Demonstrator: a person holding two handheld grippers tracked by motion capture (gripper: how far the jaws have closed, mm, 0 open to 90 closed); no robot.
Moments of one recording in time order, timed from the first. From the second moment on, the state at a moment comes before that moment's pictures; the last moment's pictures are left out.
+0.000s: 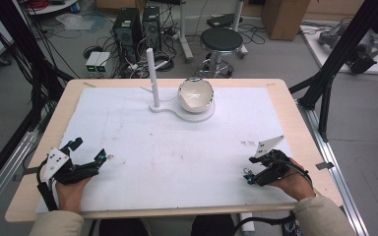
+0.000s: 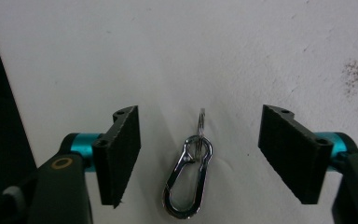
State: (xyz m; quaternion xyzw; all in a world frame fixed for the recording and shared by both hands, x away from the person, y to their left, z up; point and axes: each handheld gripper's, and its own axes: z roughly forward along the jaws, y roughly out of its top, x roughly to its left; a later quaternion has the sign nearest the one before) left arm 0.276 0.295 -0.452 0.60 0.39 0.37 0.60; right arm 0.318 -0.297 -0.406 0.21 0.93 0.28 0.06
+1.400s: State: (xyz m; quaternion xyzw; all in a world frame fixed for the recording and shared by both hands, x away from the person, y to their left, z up) left arm 0.276 0.295 -0.452 0.60 0.39 0.37 0.60; right arm 0.322 -0.293 -0.402 0.24 0.94 0.23 0.05
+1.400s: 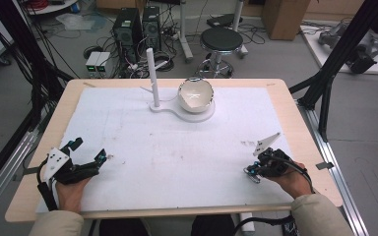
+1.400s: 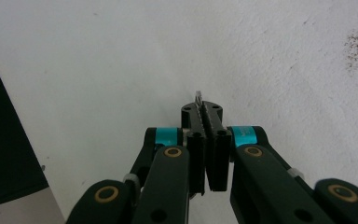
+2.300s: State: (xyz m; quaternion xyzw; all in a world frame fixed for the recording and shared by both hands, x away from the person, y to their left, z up) left arm 0.309 0.276 -0.368 0.70 0.28 0.24 0.61; right arm 0.346 -0.272 -0.335 0.22 0.85 0.49 0.02
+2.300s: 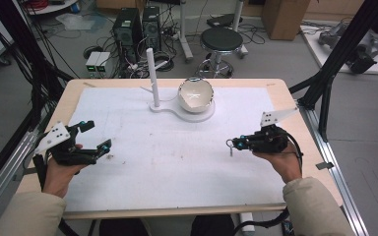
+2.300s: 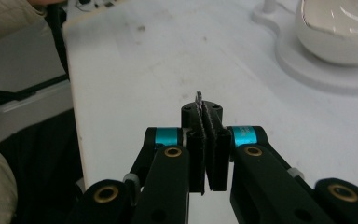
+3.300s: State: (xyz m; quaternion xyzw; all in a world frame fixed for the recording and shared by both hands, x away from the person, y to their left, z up) left arm 0.342 0.161 -0.286 0.78 0.13 0.10 0.61; right arm 0.375 -0.155 -0.288 0.09 0.82 0.57 -0.02
